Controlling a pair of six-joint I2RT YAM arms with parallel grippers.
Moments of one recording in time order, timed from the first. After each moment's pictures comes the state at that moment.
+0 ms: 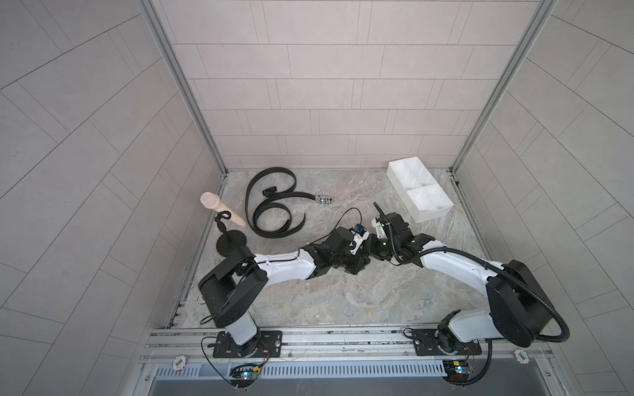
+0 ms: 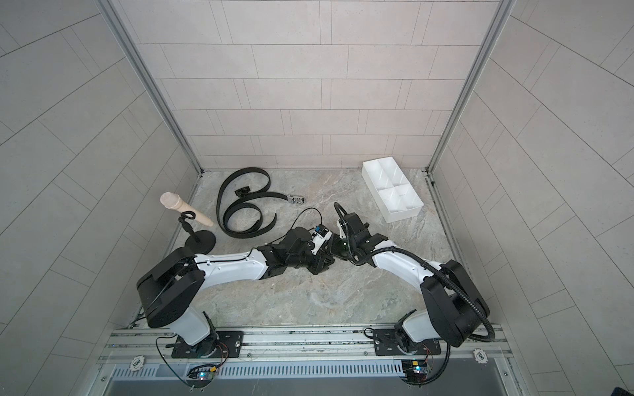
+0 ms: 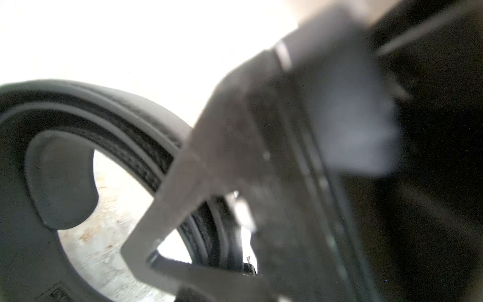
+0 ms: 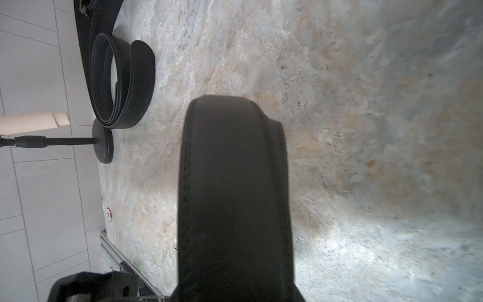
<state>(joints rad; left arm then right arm) -0.89 1.65 0.87 0.12 0.26 -0.34 0.53 1.41 0.81 -0.28 -0.31 0.83</state>
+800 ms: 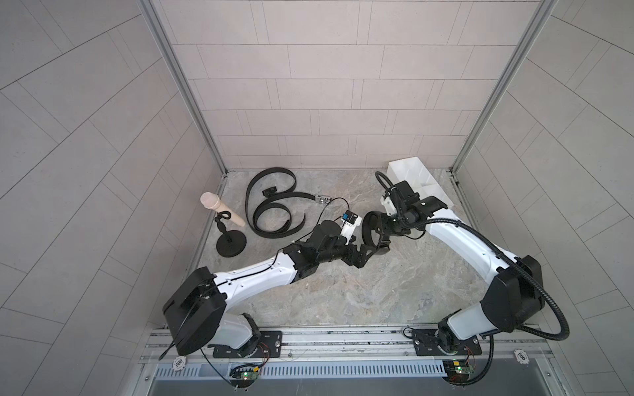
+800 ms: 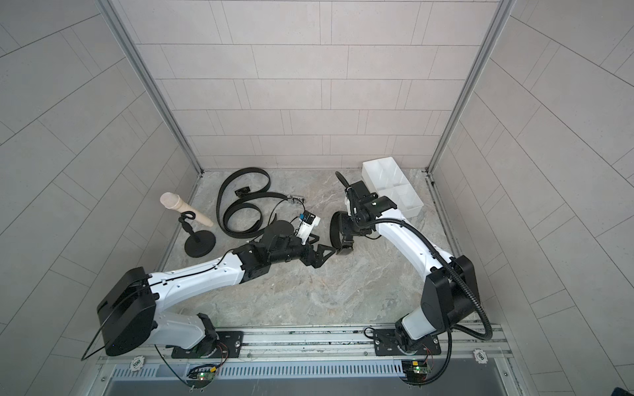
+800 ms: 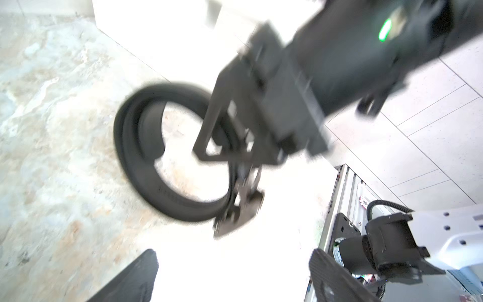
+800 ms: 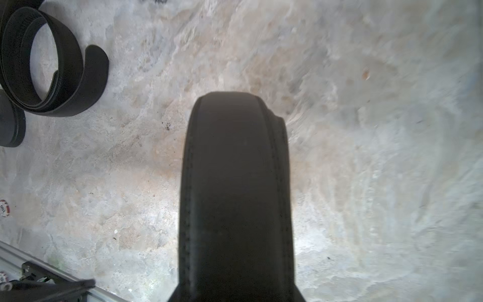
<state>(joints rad) -0.87 1.38 0.82 0.11 0.21 -0.38 0.38 1.51 1.32 -0.93 -0.13 0.36</state>
